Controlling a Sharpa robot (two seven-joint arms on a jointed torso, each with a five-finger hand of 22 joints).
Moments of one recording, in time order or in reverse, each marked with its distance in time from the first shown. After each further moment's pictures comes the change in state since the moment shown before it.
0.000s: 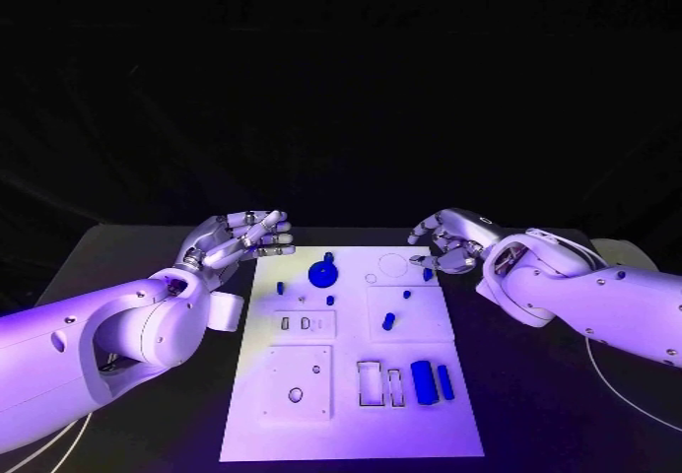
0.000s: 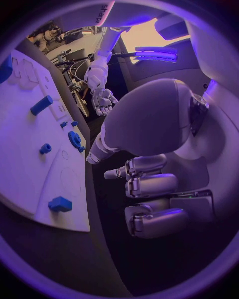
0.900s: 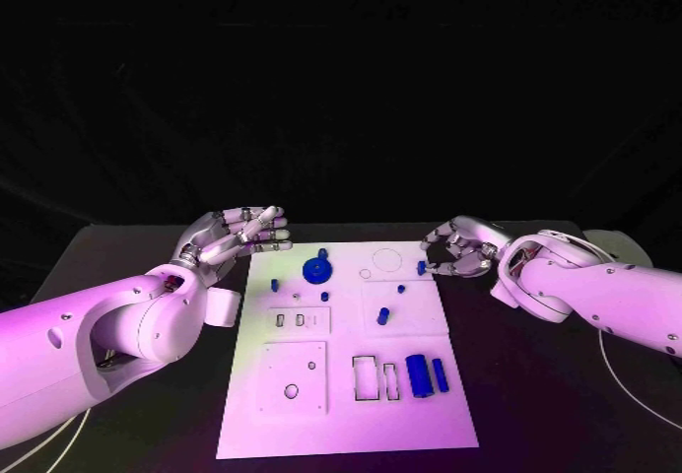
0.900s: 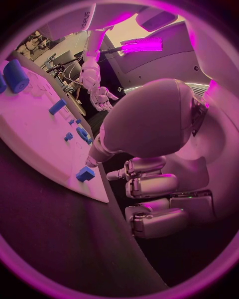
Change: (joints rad) left arm -0.001 0.008 0.000 -0.013 0.000 0.009 0.000; left_hand 0.000 0.000 0.000 0.000 0.000 0.000 0.000 0.000 0.000 0.000 0.000 0.000 0.000 0.000 0.000 -0.004 0.001 0.000 0.000 0.000 0.000 0.000; right arm -0.031 -0.009 -0.004 -0.107 0.122 0.122 0.104; right_hand 0.029 -0.008 0.011 -0.024 0.030 -0.054 0.017 -0.050 -0.015 0.000 0.000 -0.024 0.000 0.000 0.000 0.004 0.000 0.000 0.000 0.000 0.000 0.000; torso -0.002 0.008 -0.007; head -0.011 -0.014
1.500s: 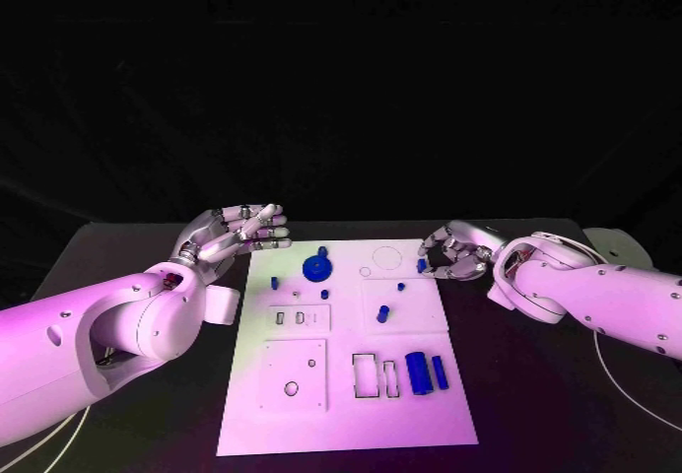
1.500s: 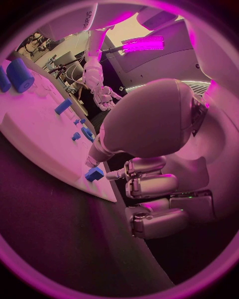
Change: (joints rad) left arm 0.000 0.000 0.000 -0.003 0.000 0.002 -0.001; left_hand 0.000 0.000 -0.003 -0.003 0.000 0.000 0.000 0.000 0.000 0.000 0.000 0.000 0.000 0.000 0.000 0.000 0.001 0.000 0.000 0.000 -0.004 -0.001; right arm -0.015 0.017 0.000 -0.016 -0.011 0.017 -0.008; right_hand 0.000 0.000 -0.003 0.003 0.000 0.031 0.004 0.014 0.009 0.000 0.007 0.000 0.001 0.000 0.007 0.000 0.000 0.000 0.000 0.007 0.000 0.001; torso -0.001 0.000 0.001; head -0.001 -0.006
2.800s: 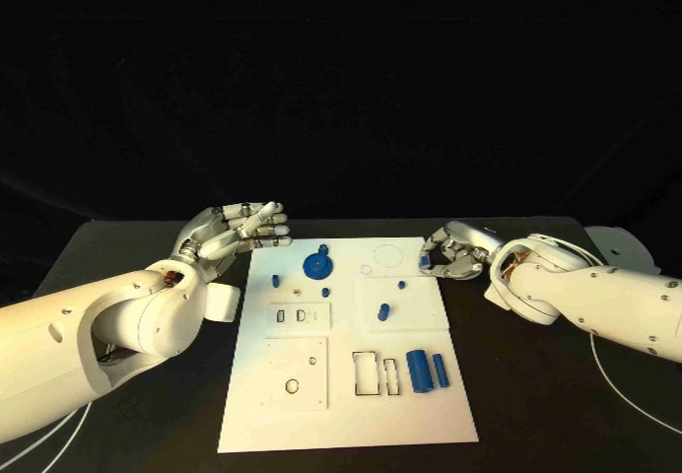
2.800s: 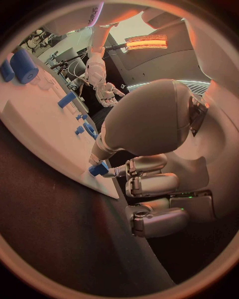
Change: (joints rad) left arm 0.000 0.000 0.000 -0.003 0.000 0.001 -0.002; left_hand 0.000 0.000 0.000 0.000 0.000 0.000 0.000 0.000 0.000 0.000 0.000 0.000 0.000 0.000 0.000 0.000 0.000 0.000 0.004 -0.003 0.000 0.000; right arm -0.015 0.022 -0.001 -0.019 -0.020 -0.036 -0.026; right_hand -0.023 0.070 0.048 0.021 0.016 0.109 -0.047 0.073 0.026 0.002 -0.034 0.029 0.000 0.002 -0.028 0.000 0.000 0.000 0.000 -0.022 0.000 0.000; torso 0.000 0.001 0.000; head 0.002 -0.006
